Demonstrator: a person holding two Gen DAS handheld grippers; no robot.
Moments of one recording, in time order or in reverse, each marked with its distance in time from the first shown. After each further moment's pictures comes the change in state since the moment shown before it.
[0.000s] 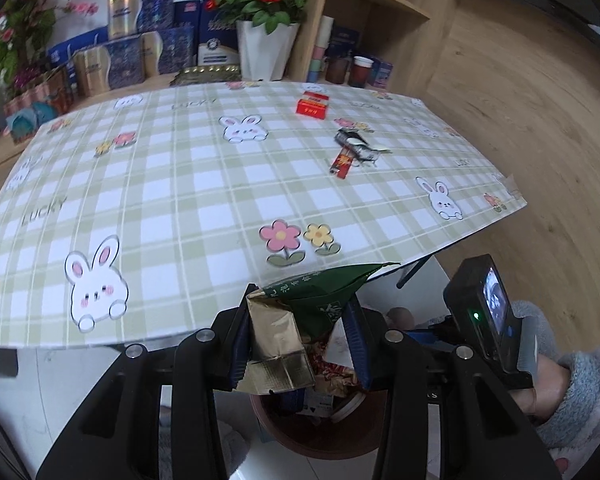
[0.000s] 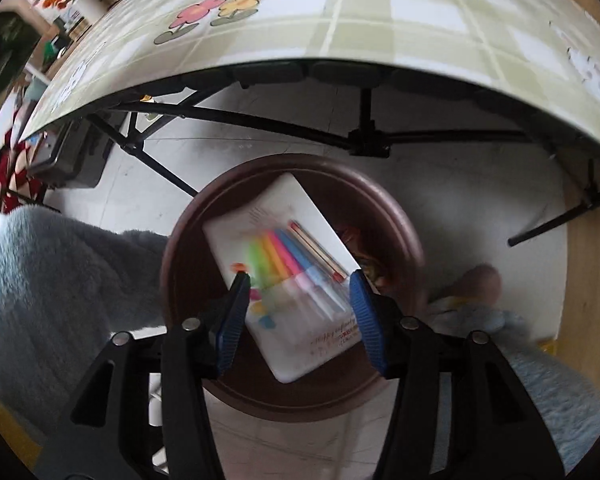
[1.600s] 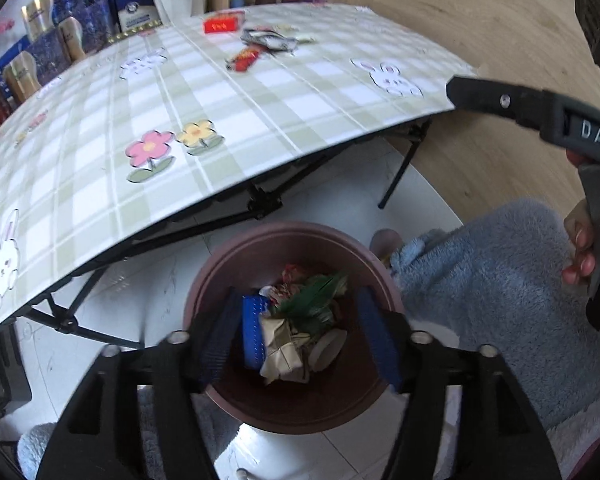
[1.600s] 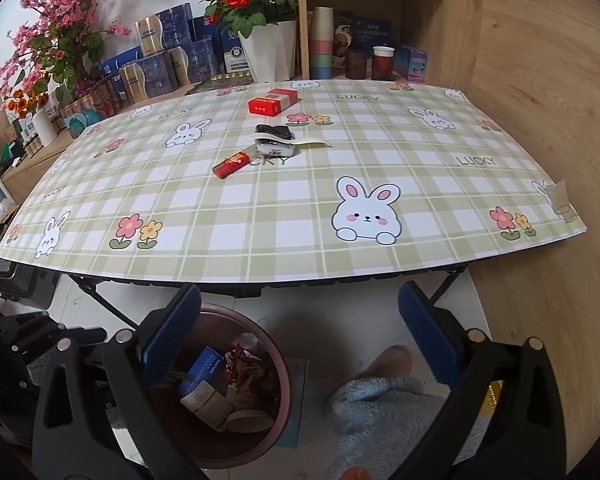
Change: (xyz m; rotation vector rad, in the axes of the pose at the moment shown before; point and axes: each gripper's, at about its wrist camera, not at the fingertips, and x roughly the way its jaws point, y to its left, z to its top) left arm 0.069 -0.080 -0.058 0.200 0.206 -0.025; right arm -0.150 -0.063 -0.012 0.141 -0.501 -0.272
